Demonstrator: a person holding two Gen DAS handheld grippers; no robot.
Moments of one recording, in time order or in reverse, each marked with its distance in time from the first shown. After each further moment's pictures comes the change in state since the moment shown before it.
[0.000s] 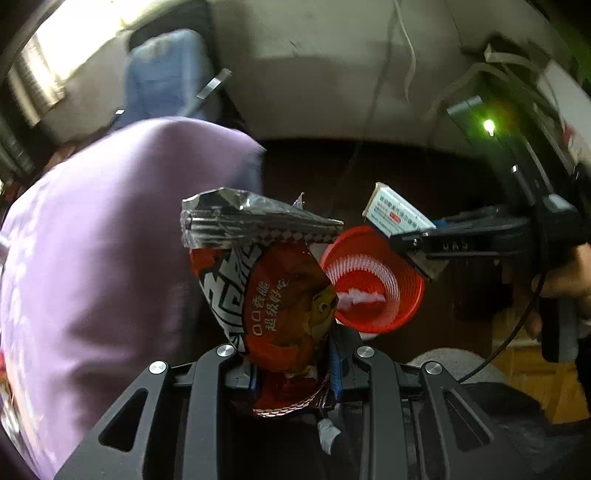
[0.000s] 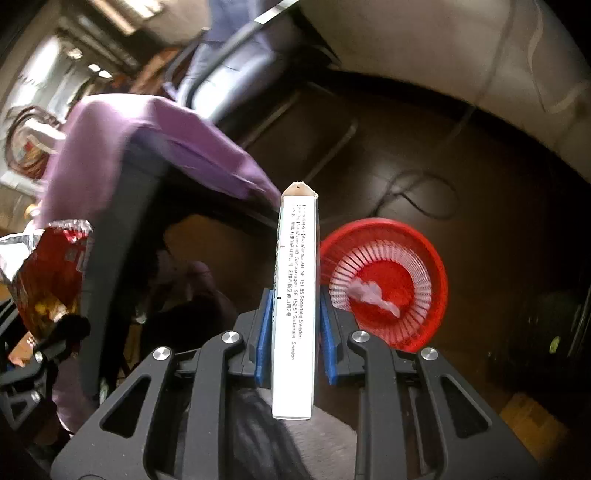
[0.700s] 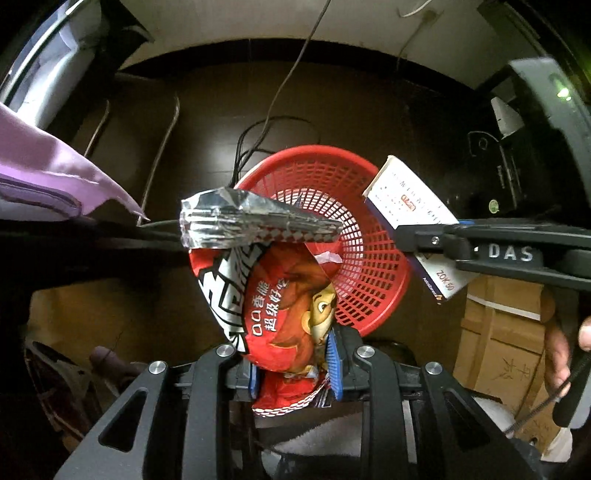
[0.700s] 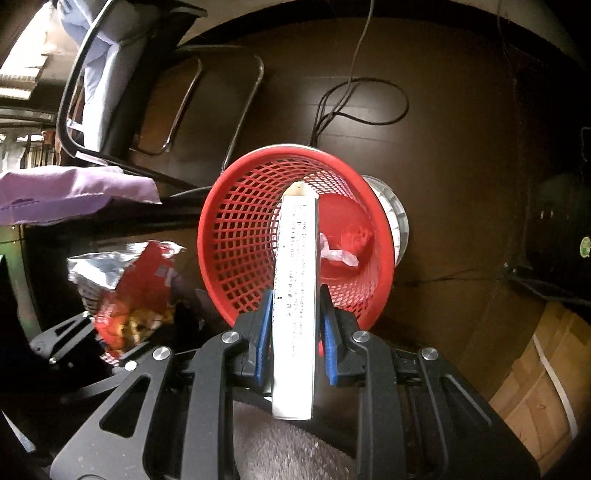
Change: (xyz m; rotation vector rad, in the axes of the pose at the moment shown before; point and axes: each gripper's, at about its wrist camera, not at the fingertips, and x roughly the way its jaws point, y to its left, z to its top) left arm 0.215 -0.055 0.022 0.035 0.346 -0.200; right arm 0.099 -0.132 -0.024 0.366 0.183 -0.005
